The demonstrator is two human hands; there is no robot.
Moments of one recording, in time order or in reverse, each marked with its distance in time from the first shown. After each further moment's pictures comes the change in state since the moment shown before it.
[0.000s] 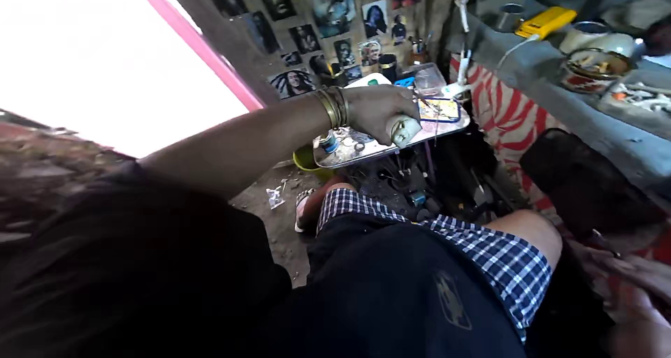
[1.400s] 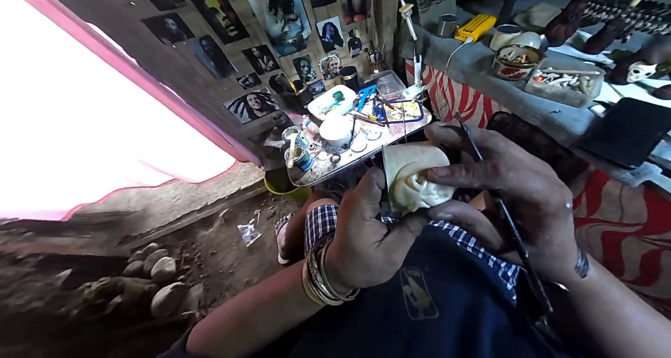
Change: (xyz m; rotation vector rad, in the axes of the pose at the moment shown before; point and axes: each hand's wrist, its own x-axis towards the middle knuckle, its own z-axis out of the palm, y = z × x) left_hand -0.039 0.218 0.061 -0.829 1.158 -0.101; right_hand 0.117 -0.079 0.082 0.358 -0.219 -0.261
